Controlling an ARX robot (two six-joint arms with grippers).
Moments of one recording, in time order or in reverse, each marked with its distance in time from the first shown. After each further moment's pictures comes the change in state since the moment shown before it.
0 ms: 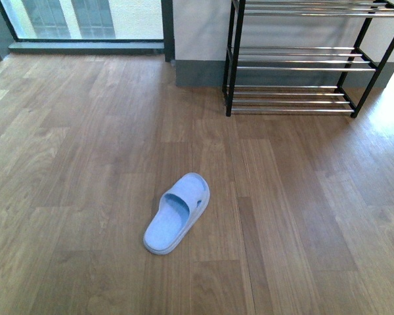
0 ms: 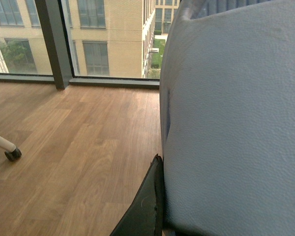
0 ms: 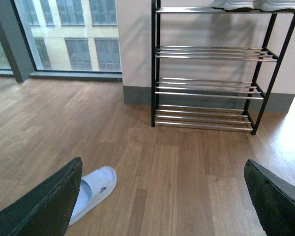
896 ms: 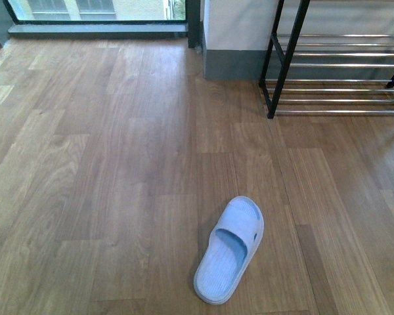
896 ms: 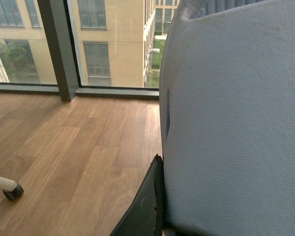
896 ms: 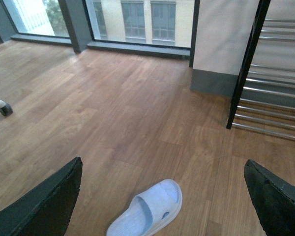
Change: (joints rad) left arm 0.000 0.000 -0.001 -0.001 0.000 0.000; right arm 0.000 0.264 0.026 0.074 -0.260 -0.018
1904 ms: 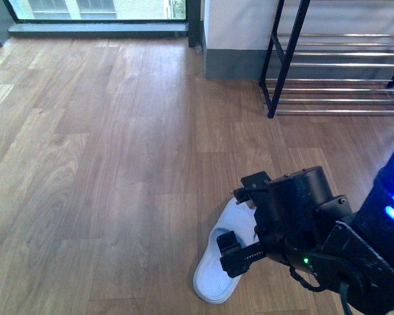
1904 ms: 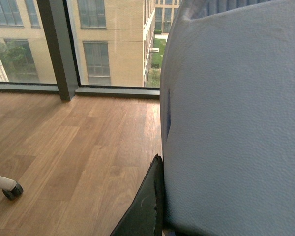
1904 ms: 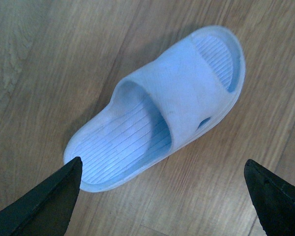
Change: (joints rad) left arm 0.000 0.000 0.000 0.000 0.000 0.000; right arm 0.289 2.284 0.829 0.670 0.297 0.042
